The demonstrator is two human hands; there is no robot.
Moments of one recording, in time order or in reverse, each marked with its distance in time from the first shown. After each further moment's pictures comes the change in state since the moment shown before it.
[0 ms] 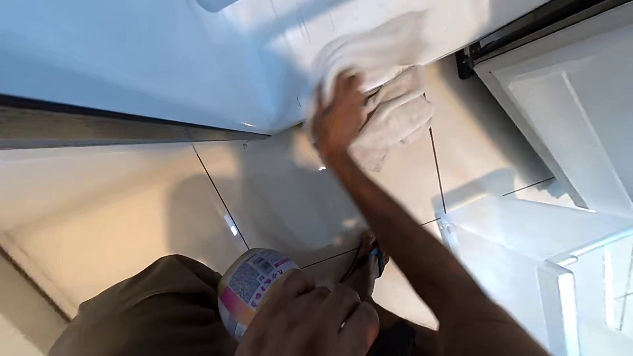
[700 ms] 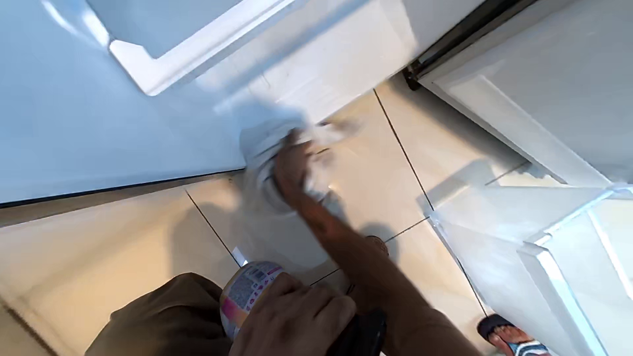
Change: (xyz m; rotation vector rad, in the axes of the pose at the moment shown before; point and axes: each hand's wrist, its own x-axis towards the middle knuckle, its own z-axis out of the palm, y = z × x) left_hand 0.024 0.008 0.005 0.021 -0.031 0.059; right_hand -0.031 -0.045 -0.006 0.351 -0.368 0.711
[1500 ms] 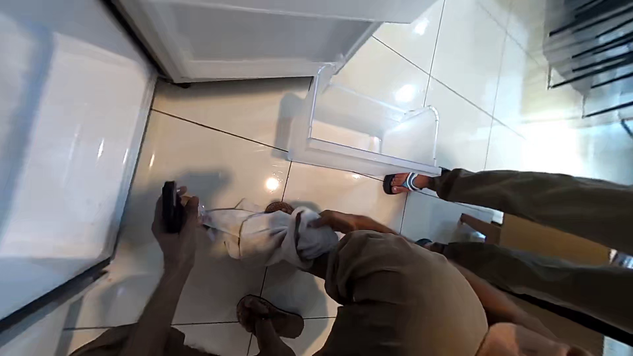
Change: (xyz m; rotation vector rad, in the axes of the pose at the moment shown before) left_hand 0.134 -0.096 0.120 -0.443 0.242 -0.044; right_hand -0.156 0.368 -0.301 0.834 -0.678 0.349
